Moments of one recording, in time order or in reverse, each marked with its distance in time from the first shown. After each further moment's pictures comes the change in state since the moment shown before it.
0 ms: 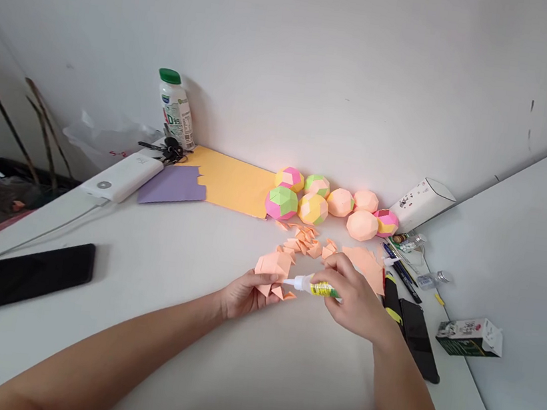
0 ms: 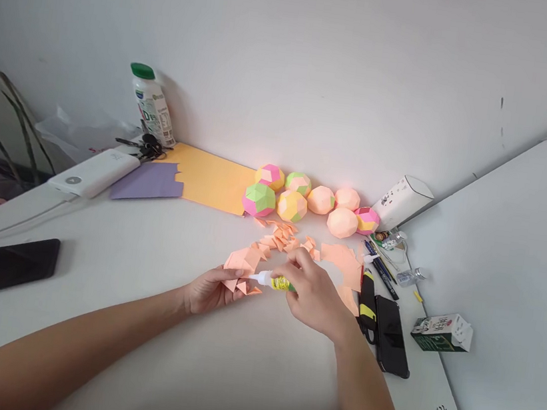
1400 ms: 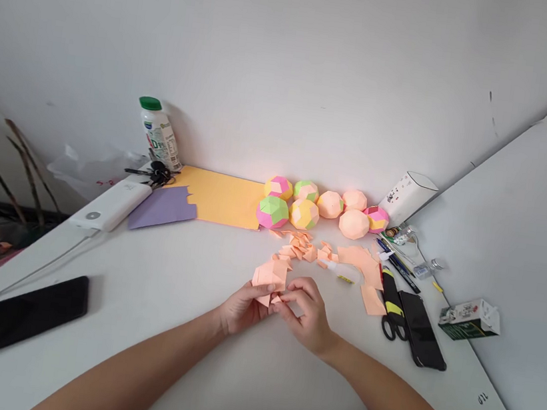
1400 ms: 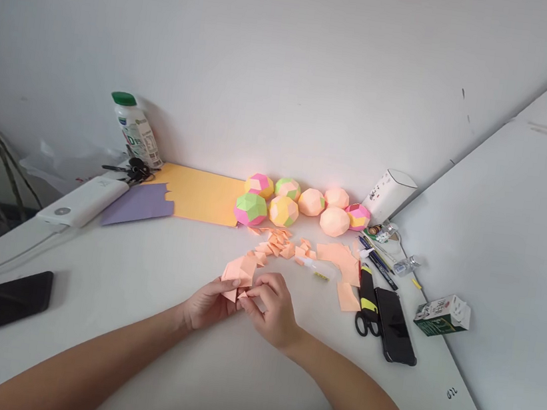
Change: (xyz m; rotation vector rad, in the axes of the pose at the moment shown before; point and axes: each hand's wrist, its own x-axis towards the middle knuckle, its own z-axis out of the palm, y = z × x) left_hand 0.001 -0.006 -0.002 -0.008 -0.079 0.102; right_hand 0.000 -0.017 0.105 0.340 0.511 0.057
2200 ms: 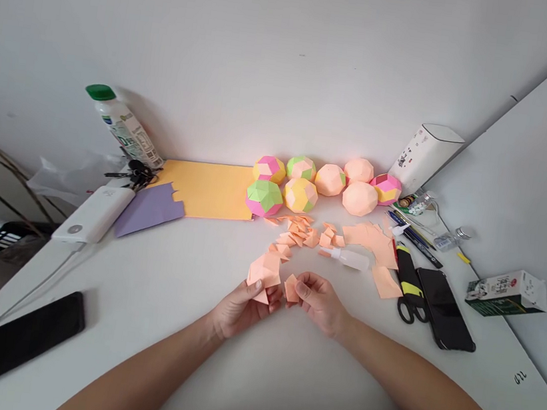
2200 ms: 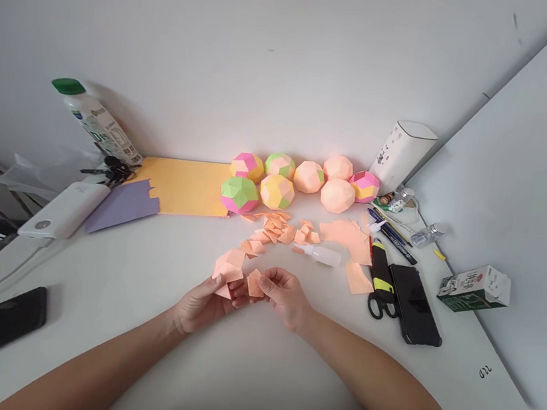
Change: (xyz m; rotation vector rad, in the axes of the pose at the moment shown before) left_hand 0.001 -0.005 -0.007 0.065 -0.036 -0.040; right_hand -0.009 0.028 -0.002 1.270 -0.066 0.907
